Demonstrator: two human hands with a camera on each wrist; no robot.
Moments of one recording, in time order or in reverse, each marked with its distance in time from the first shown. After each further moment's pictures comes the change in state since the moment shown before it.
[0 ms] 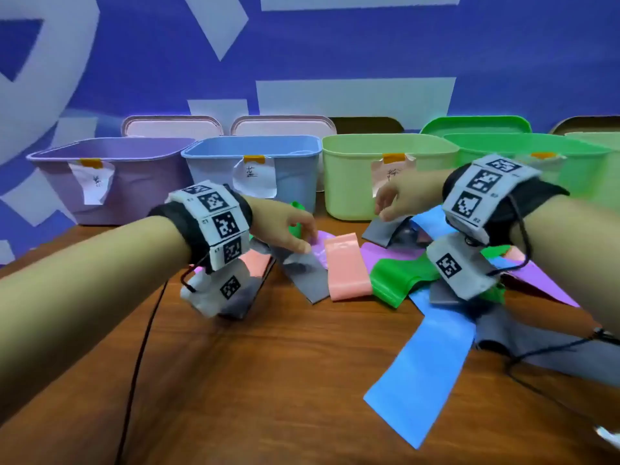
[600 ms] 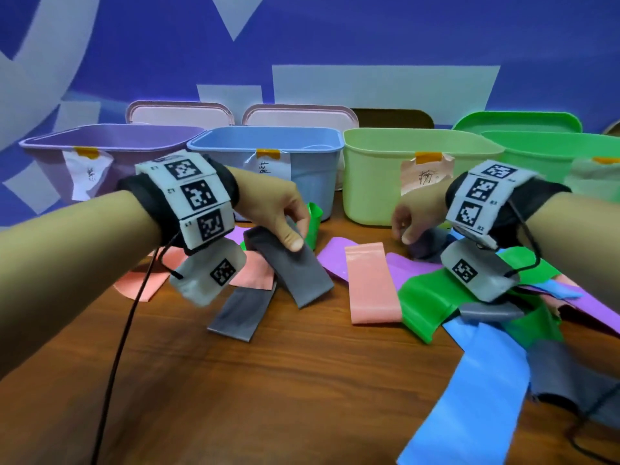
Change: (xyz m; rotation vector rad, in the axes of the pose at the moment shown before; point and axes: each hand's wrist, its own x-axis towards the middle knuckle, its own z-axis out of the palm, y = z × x) left_hand 0.006 -0.037 -0.026 -0.192 -0.109 0.068; right_hand 0.063 0.008 0.016 -0.178 -0.305 -0.002
